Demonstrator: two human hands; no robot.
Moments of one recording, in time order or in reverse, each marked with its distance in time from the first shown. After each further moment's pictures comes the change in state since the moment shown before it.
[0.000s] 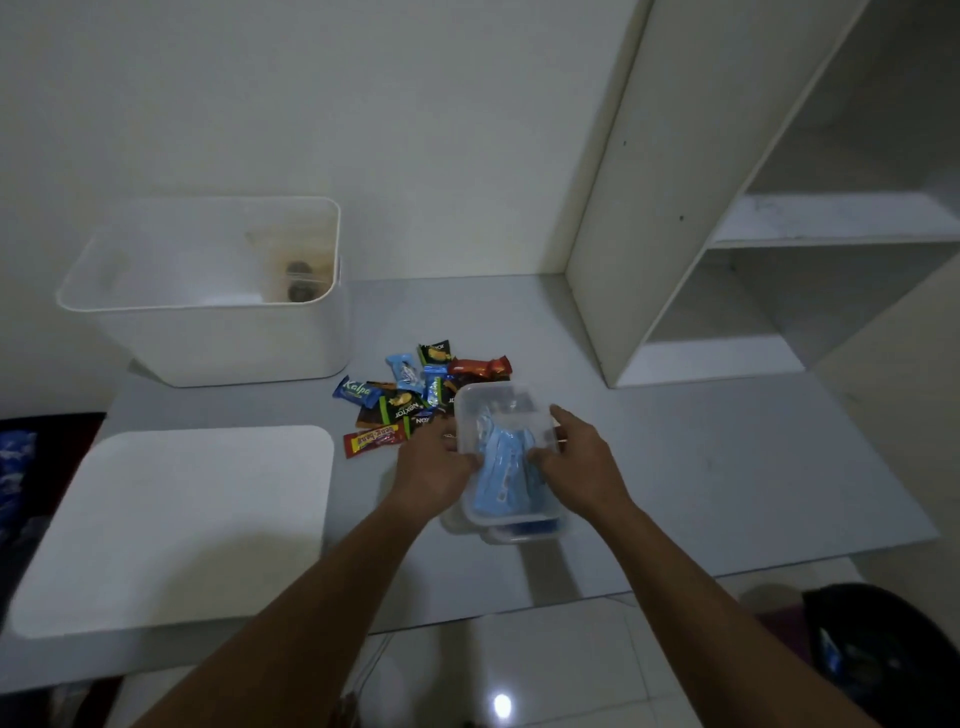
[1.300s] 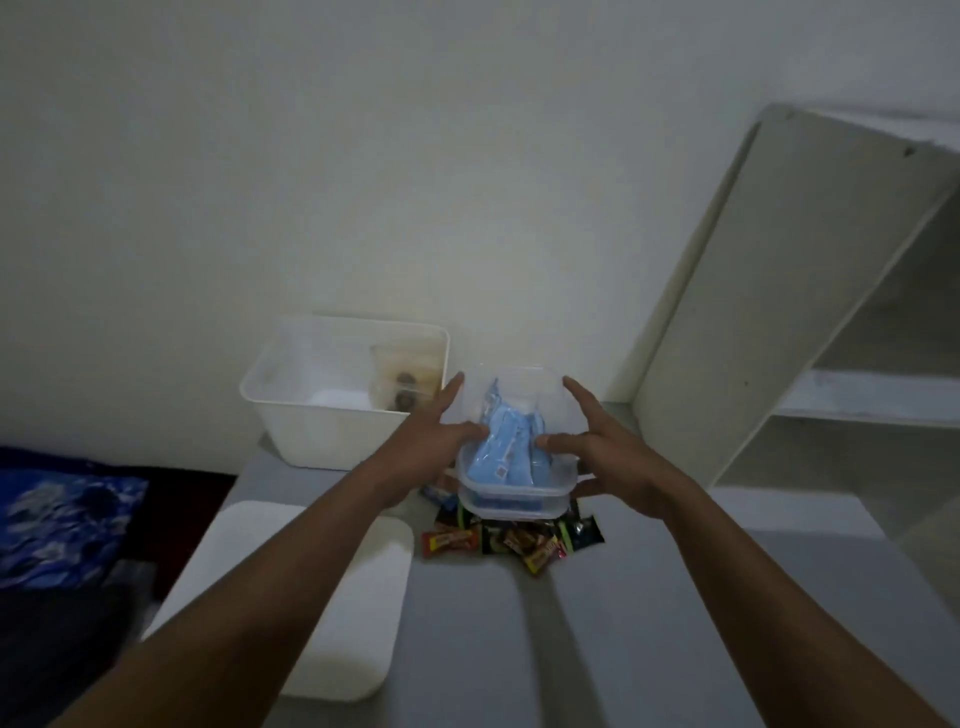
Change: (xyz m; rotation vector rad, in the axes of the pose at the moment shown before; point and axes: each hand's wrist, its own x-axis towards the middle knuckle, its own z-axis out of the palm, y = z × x) left_hand -0.030 0.120 -0.160 -0.192 -0.044 0.132; right_hand 0.012 -0.175 -0.060 0.321 -0.427 -0.145
